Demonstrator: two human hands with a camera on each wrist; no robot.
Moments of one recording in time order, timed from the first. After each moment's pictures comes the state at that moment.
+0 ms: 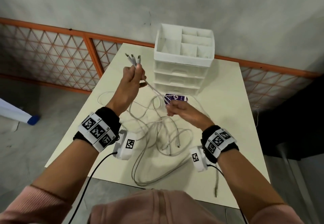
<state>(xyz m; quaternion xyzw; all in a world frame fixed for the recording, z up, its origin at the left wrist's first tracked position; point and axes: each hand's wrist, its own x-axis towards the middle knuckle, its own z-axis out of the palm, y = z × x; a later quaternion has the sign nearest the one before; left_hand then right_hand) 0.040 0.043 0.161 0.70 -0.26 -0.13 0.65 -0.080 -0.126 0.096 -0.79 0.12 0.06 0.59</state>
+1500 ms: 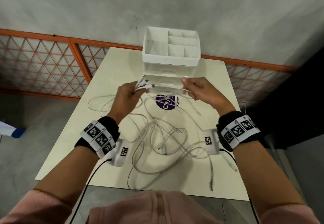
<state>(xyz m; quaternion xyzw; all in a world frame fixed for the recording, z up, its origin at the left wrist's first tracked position) 0.037 0.040 0.132 0.78 -0.35 -0.05 0.52 -0.103 -0.167 0.170 -0.86 0.17 -0.09 0.48</state>
